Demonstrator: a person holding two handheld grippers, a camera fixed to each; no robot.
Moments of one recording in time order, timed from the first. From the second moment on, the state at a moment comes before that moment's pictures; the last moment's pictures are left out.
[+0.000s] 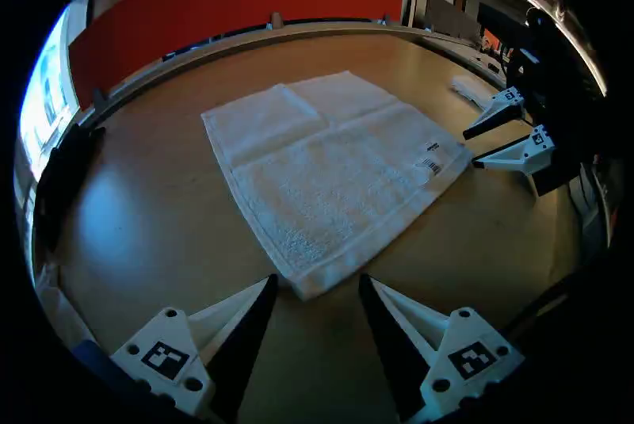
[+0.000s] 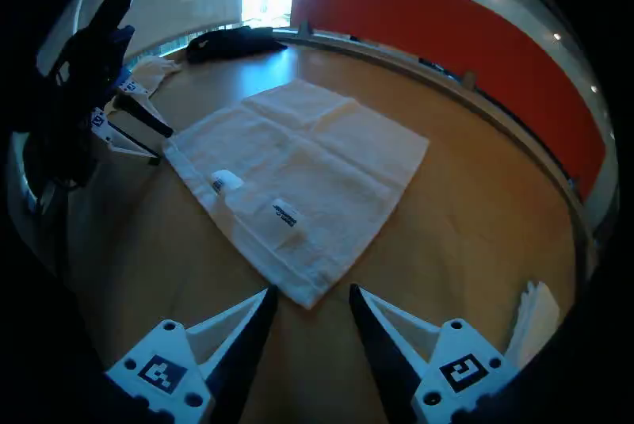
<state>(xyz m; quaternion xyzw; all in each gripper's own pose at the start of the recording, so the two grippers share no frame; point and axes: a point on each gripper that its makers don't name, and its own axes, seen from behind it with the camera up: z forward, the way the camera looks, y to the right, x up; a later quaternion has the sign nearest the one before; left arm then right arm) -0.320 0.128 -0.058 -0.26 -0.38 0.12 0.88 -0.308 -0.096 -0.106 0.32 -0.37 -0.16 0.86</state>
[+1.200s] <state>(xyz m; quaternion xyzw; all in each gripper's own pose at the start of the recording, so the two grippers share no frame) -0.320 0.125 -0.058 -0.24 -0.39 0.12 0.88 -0.302 -0.097 -0.111 0.31 -0.39 -0.13 0.86</state>
